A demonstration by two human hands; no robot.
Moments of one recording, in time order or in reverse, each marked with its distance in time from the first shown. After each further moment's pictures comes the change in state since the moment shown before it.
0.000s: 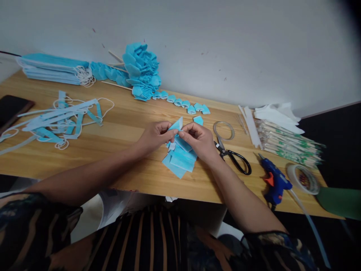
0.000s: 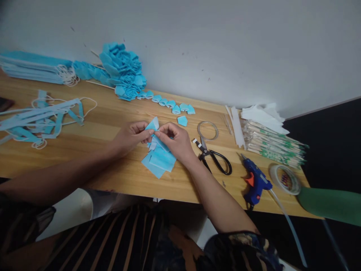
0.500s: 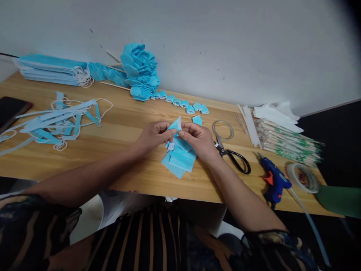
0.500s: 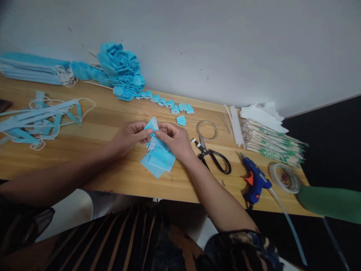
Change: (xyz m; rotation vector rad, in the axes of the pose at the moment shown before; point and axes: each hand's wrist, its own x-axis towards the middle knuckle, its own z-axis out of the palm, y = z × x) left_hand 0.001 -0.001 -0.001 -0.026 -0.009 -0.028; right_hand 0.002 0.005 -0.001 0.203 -0.064 0.067
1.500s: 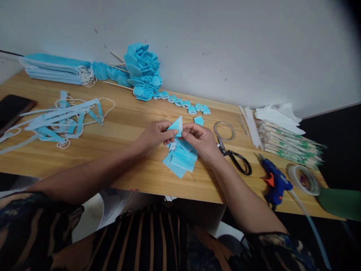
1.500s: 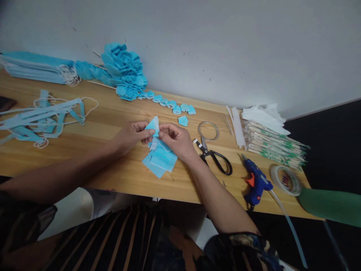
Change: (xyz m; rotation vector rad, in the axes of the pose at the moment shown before) left_hand 0.003 -0.003 -0.001 -0.083 -0.010 -0.093; right_hand -0.003 -0.002 -0.001 -0.054 -0.009 0.010
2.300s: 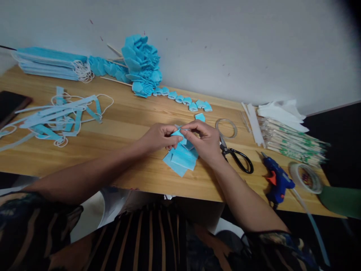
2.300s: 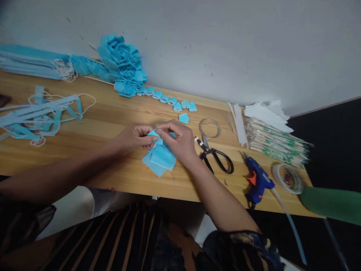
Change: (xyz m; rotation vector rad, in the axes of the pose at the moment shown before) left_hand -0.004 0.002 0.002 0.037 -0.197 -0.036; right_hand -0.004 -0.003 0.002 -0.342 0.164 -0.338
